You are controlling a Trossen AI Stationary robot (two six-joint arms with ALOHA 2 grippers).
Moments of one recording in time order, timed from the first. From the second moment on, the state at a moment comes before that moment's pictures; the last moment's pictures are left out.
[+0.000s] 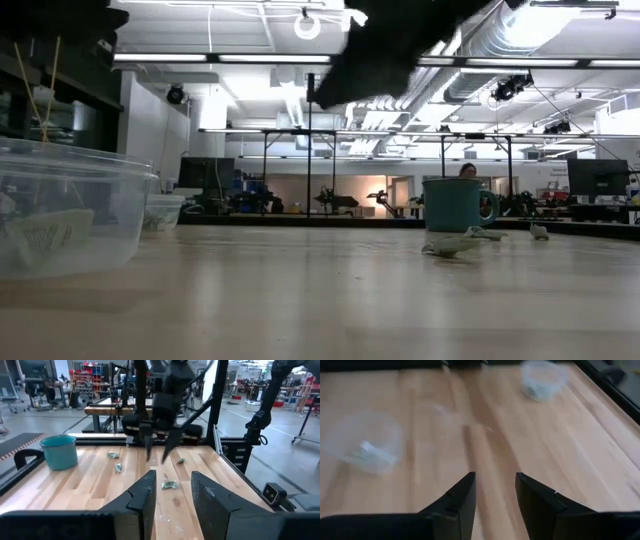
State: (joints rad) left arm -0.33 0.04 0.31 -0.29 -0.23 -0.04; right arm 0.24 1.67 1.07 -0.02 0.41 0.25
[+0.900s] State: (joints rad) left arm -0.33 0.03 0.31 -0.34 -0.24 0.00; right arm -0.09 1.51 0.89 -0.75 0.14 0.26
